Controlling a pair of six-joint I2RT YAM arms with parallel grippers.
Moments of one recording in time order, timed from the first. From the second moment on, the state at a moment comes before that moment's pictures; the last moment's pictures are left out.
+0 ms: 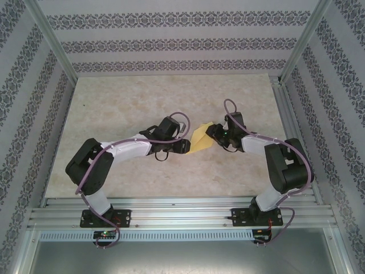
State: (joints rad) left arm -0.70 1.72 1.04 -0.21 0.22 -0.52; right arm 0.28 1.65 0.75 0.07 -0.37 0.84
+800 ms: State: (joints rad) left arm -0.53 1.60 0.90 -0.20 0.22 -0.54; right arm 0.35 1.82 0.79 0.31 -0.46 0.94
